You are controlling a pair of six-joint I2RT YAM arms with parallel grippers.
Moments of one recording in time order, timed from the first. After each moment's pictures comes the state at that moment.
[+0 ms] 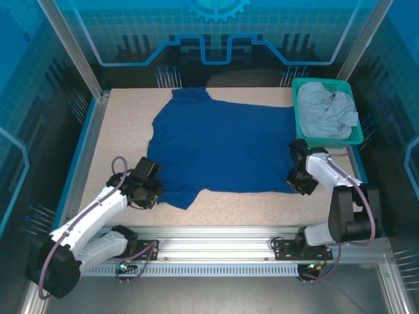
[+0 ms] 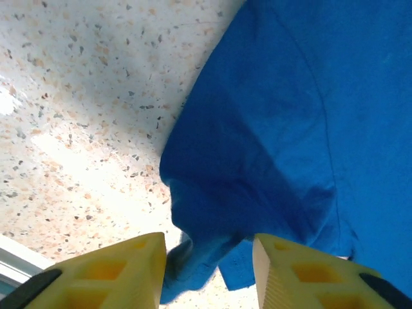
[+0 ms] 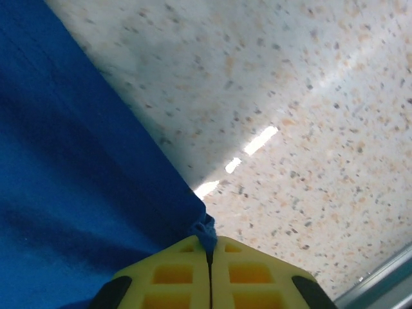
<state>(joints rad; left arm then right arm) -0.40 0.99 0.66 -0.91 -0.02 -1.40 0.06 1.42 0.83 -1.02 0.20 0.84</state>
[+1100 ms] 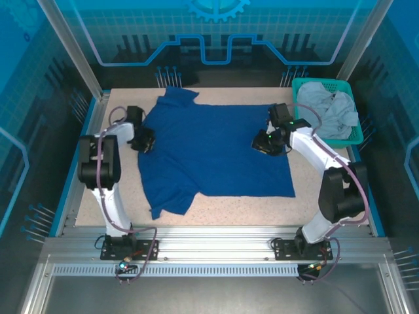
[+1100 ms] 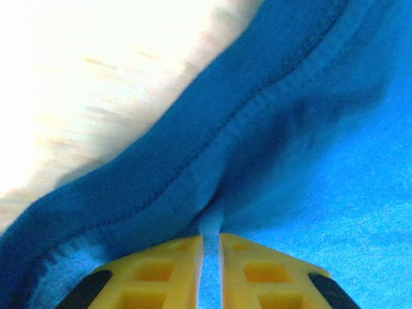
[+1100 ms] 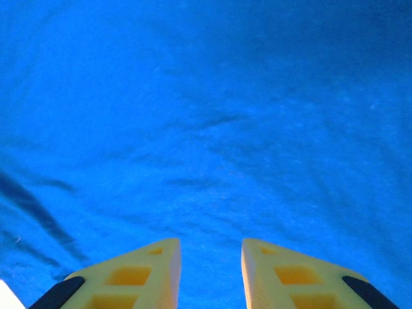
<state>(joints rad) 0.09 1.99 1.29 -0.51 0.13 -1.19 0.25 1.64 1.26 -0.78 -0.24 0.59</state>
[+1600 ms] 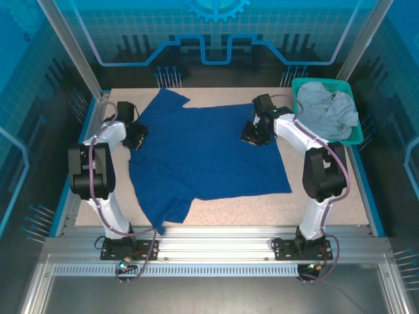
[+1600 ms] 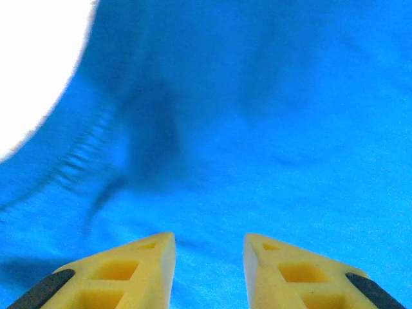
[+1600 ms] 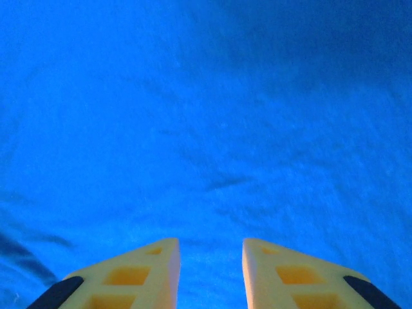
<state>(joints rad) 0.11 1.86 1.32 -0.58 0.09 -1.13 0.30 1.90 1.52 -0.79 -0.21 0.60</state>
